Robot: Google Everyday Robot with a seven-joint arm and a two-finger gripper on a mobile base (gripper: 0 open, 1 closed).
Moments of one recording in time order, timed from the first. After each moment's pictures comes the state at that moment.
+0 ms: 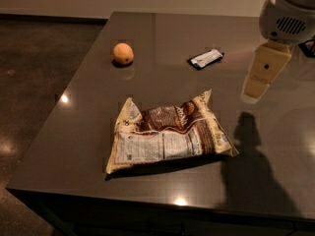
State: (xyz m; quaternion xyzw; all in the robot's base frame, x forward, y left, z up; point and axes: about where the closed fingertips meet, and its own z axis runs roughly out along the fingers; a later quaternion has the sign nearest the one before) arm 0.486 -0.204 0.997 -0.51 0.84 -0.11 0.13
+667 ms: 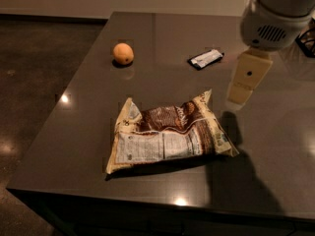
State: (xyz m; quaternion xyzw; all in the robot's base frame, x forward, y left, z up) arm 0.484 -0.172 0.988 -0.55 0.82 -0.09 0.14
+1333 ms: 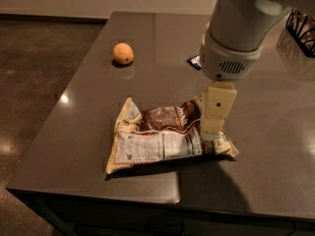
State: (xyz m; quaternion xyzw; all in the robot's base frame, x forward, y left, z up) arm 0.457 -0.104 0.939 -0.66 0.74 -0.04 0.11
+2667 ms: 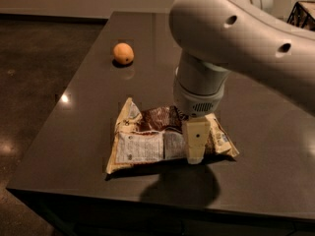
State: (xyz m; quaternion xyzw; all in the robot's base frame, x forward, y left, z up) arm 0.456 -0.069 0.861 -0.74 0.66 -0.05 0.09
